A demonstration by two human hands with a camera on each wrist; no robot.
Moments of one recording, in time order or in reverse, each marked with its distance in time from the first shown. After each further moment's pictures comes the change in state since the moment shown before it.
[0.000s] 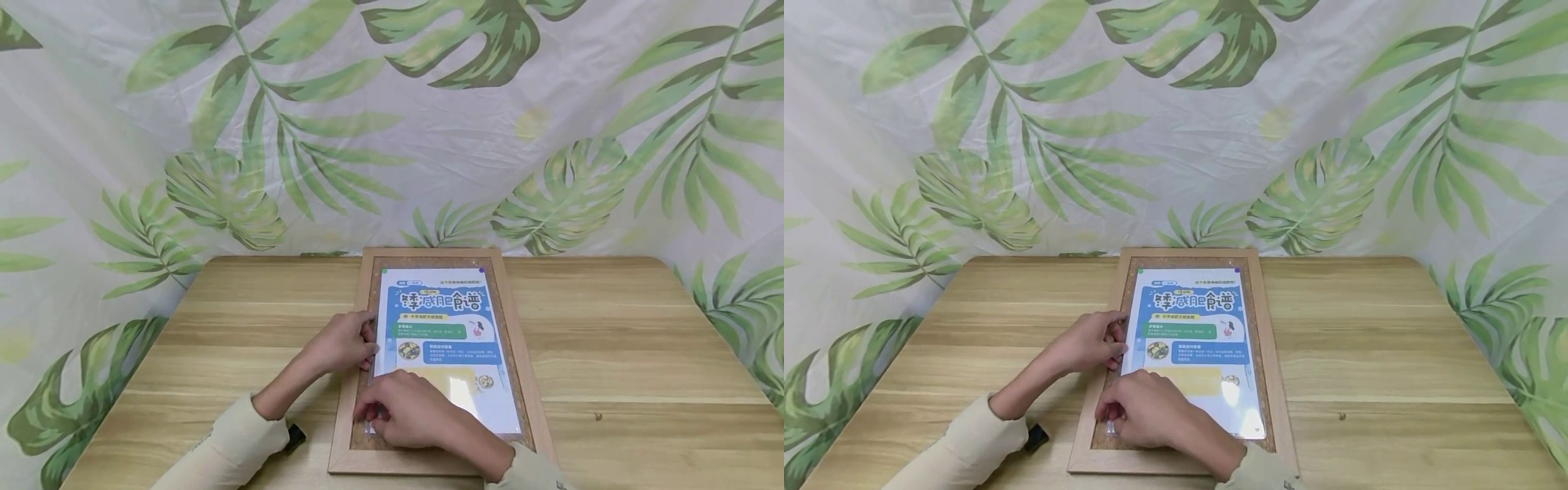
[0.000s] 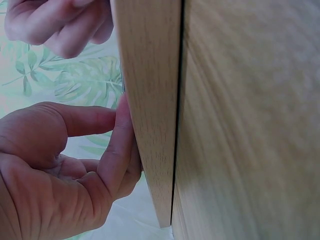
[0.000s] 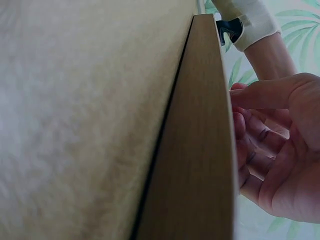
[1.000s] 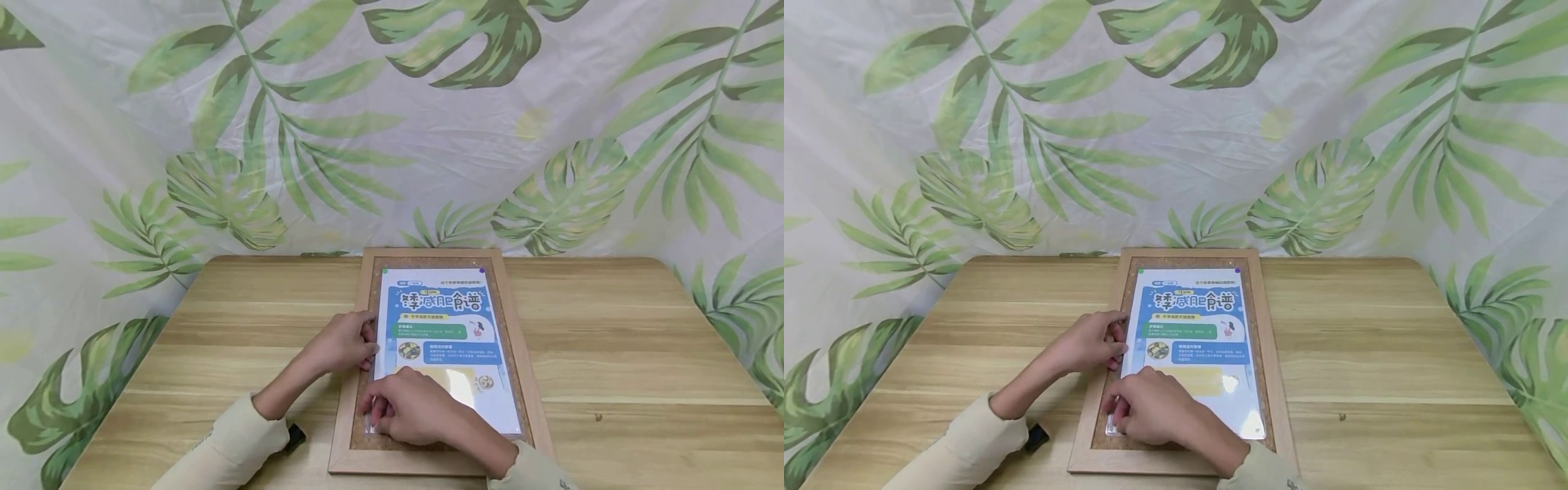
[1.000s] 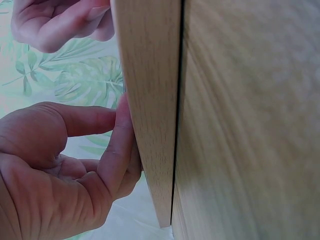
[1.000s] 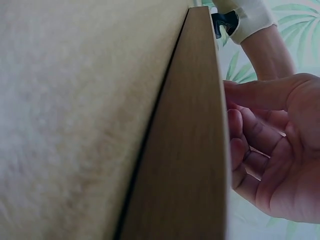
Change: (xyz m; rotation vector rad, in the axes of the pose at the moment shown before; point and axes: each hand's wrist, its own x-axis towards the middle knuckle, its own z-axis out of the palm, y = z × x) left_hand -0.001 -0.002 0.000 -0.002 -0.001 0.005; right_hand -0.003 0.001 -0.004 0.082 -0.042 0.097
